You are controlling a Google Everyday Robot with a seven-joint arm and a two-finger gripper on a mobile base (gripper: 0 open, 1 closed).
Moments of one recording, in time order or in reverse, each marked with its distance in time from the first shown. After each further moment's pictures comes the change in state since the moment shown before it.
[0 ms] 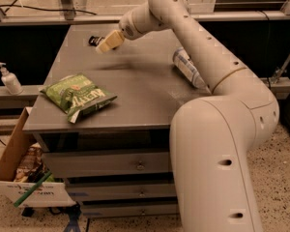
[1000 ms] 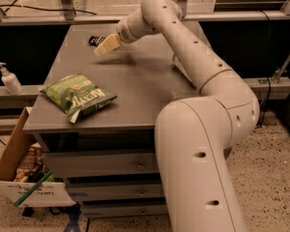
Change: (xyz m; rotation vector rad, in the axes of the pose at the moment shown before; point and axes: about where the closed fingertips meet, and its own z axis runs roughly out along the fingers) arm 0.017 -0.019 0.033 0.042 0.041 0.055
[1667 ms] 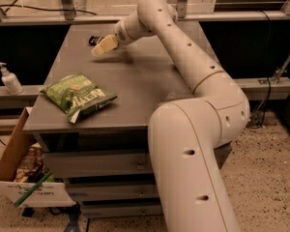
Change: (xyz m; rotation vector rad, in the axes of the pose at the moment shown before) arm 0.001 -0.001 0.020 -0.003 -0.001 0.047
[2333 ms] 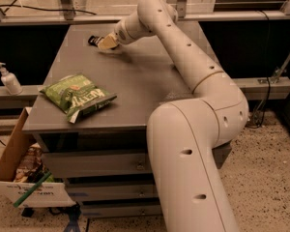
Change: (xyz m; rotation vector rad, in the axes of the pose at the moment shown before) arm 0.003 -0.009 -0.001 0.020 0.001 0.034
